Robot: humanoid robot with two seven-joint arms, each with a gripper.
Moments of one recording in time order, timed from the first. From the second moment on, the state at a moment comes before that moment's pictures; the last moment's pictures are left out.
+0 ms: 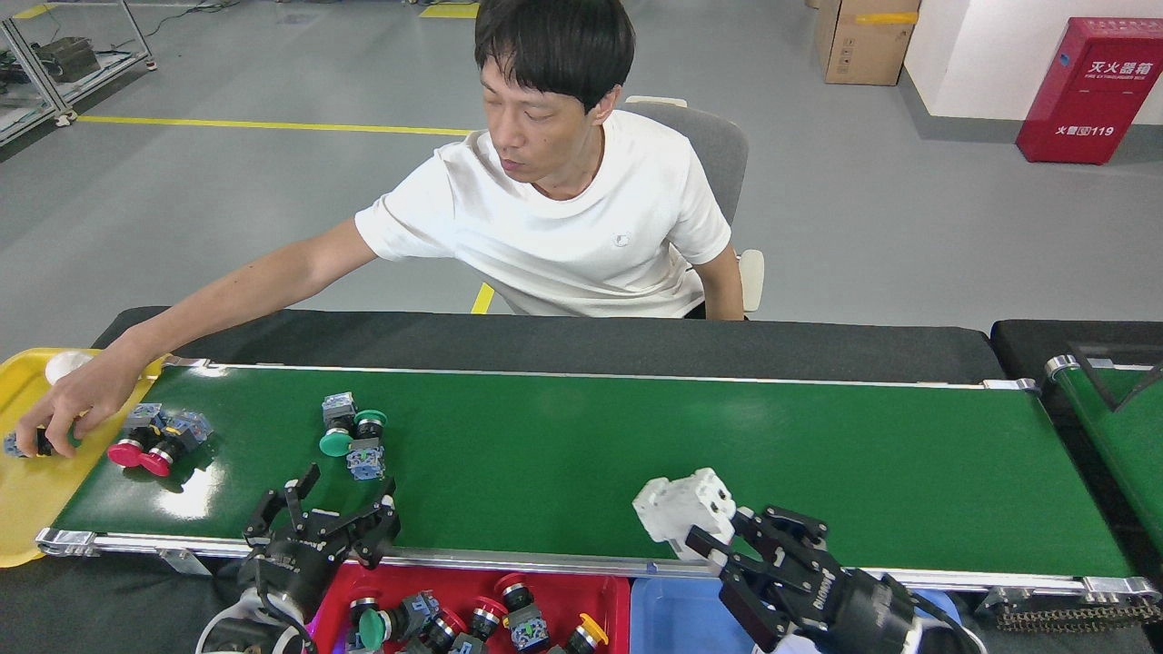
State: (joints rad) left arm -0.28 0.13 0.03 -1.08 -1.54 -0.27 0.05; right arm 0.11 -0.19 0.04 -1.64 0.84 -0.77 0.21
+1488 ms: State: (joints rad) left arm 0.13 0.28 0.05 -1.58 -1.38 -0.45 0.16; right arm 0.12 -0.03 -0.54 -1.64 0.99 -0.53 0.29
